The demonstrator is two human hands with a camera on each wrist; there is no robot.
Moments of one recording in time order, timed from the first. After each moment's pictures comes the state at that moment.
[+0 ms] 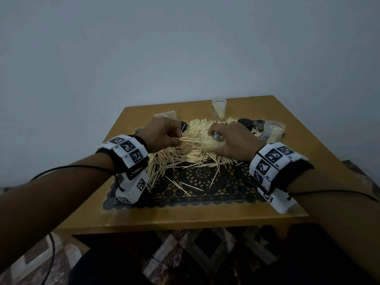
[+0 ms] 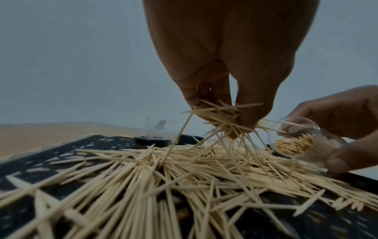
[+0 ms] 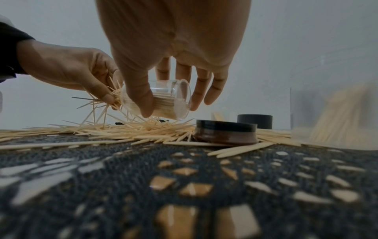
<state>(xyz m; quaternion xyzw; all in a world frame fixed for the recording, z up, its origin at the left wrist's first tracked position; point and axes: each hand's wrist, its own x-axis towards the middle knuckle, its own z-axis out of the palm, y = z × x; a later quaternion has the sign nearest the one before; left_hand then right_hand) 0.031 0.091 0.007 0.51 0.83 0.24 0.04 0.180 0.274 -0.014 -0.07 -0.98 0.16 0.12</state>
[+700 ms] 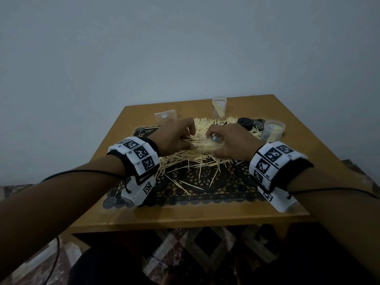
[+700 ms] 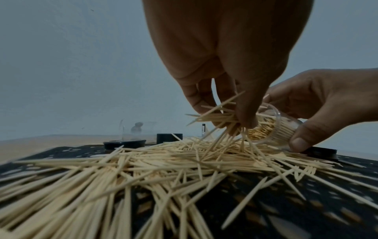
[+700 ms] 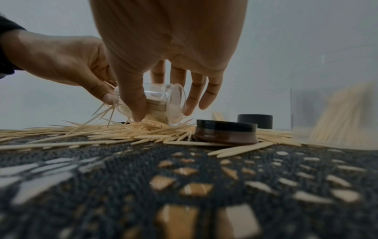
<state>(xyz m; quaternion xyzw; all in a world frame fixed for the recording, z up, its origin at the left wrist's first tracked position) 0.050 0.108 0.001 0.55 0.81 0.21 0.02 0.182 0.272 -0.013 -0.06 -0.98 0.17 0.09</state>
